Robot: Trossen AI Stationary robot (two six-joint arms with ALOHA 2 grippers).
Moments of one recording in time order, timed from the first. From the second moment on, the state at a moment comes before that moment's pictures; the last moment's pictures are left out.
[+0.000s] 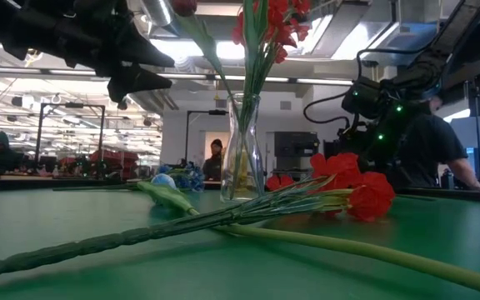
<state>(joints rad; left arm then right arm) -0.01 0.92 0.34 0.35 -0.26 -0.38 -0.65 1.48 0.53 -0.01 0.13 0.10</state>
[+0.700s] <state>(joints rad) -0.01 0.92 0.34 0.35 -0.26 -0.38 -0.65 1.39 0.53 0.21 -0.09 0.20</state>
